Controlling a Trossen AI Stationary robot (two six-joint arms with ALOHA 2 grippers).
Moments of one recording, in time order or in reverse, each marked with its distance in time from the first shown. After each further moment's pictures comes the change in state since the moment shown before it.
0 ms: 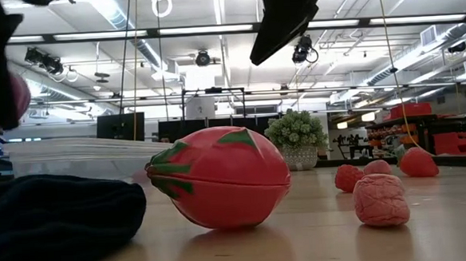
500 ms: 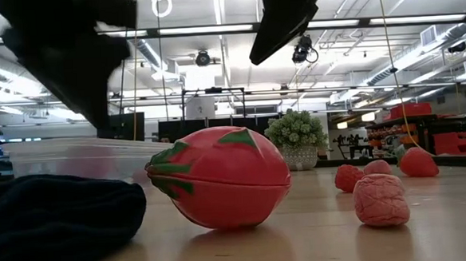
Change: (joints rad) left arm 0.231 -0.001 -0.038 -0.049 -0.120 0.261; right arm 0.000 0.000 0.000 0.003 0.000 0.002
